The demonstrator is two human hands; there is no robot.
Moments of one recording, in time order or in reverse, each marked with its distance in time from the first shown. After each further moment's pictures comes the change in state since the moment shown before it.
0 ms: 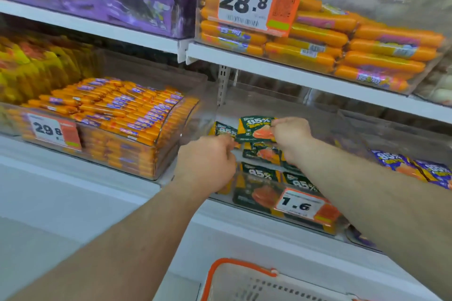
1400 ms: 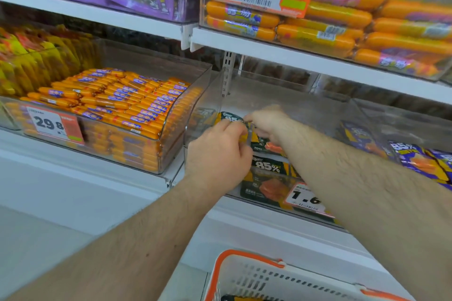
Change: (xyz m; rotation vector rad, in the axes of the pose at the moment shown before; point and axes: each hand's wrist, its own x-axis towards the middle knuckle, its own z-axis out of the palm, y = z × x) left_hand -0.005 0.003 0.012 -0.114 0.161 0.120; right_hand 0.012 -0.004 0.052 -0.217 -0.239 0.082
